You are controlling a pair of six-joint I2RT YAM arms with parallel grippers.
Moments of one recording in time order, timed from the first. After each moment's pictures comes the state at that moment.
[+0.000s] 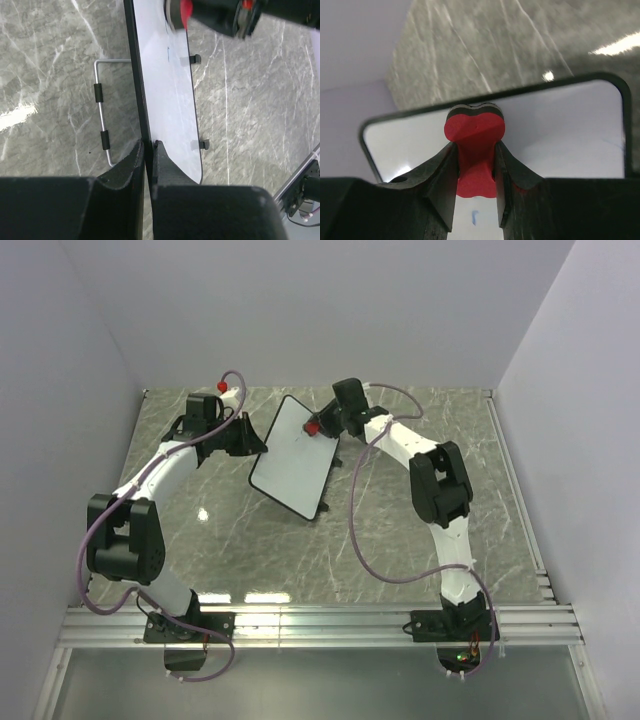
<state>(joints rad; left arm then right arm) -0.15 1.61 1.20 -0.29 0.57 -0.23 0.49 2.22 1.80 -0.26 -0.04 1.24</state>
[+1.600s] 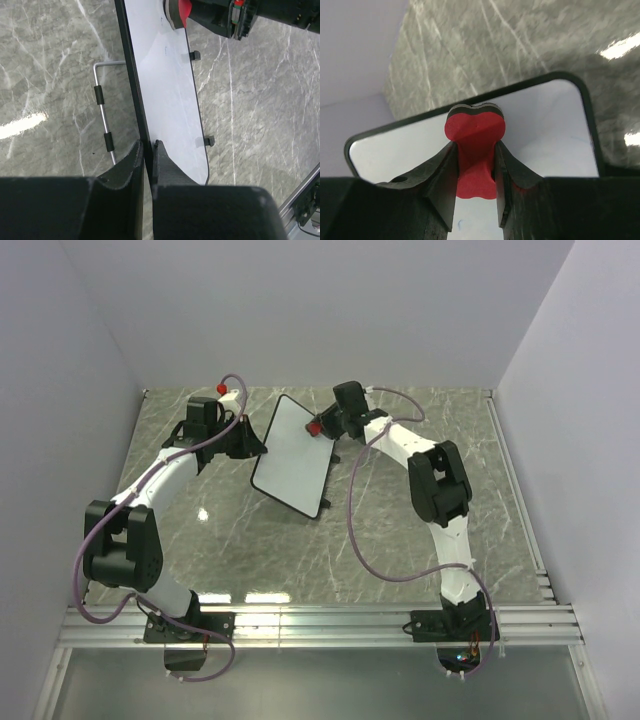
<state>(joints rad) -0.17 1.56 1.14 -0.24 0.52 -0.23 0.48 2.24 1.78 -0.22 0.00 1.29</state>
